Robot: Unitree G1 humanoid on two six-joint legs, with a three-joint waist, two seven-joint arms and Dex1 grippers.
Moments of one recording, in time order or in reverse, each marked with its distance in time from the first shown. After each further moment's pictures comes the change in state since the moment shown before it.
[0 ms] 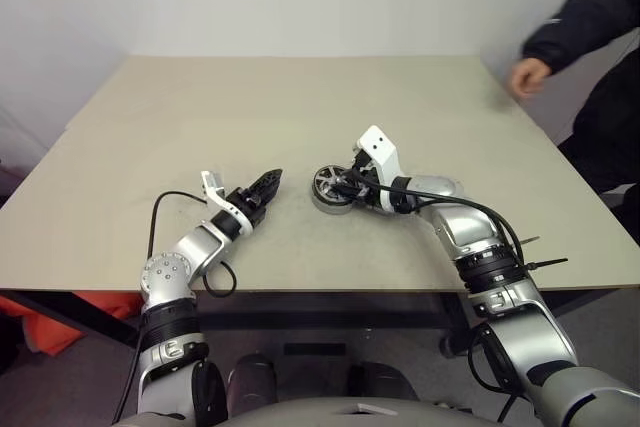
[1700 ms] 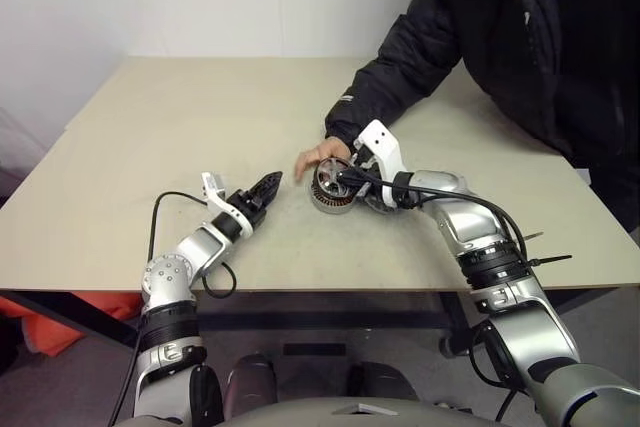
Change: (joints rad) left arm 0.017 0.017 -0.049 0.004 0.003 -0.041 -0.005; right arm -0.017 -0.012 -0.007 -0.034 -0.003 0.017 0.012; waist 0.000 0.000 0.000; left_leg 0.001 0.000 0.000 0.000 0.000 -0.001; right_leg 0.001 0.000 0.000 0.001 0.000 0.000
